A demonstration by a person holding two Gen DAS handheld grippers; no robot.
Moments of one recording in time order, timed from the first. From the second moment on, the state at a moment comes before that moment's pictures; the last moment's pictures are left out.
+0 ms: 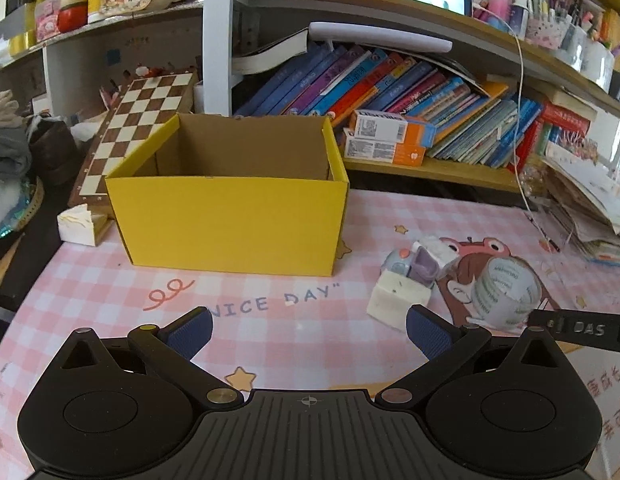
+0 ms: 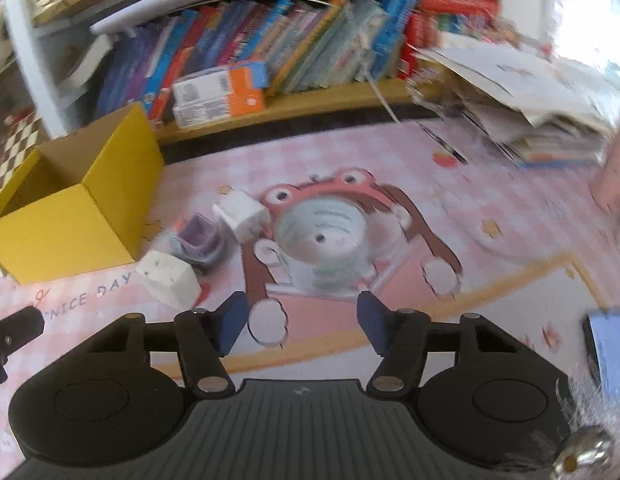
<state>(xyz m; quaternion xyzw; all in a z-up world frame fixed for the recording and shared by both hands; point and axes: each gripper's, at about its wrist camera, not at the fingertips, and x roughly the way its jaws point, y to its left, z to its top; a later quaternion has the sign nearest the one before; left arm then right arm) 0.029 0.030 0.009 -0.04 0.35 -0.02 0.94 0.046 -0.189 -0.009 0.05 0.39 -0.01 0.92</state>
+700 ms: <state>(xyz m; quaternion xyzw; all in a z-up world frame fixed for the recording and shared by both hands) 0.053 -0.011 -0.016 -0.03 0.38 -0.05 0.92 0.107 -0.207 -0.030 -0.01 0.39 0.09 0.91</state>
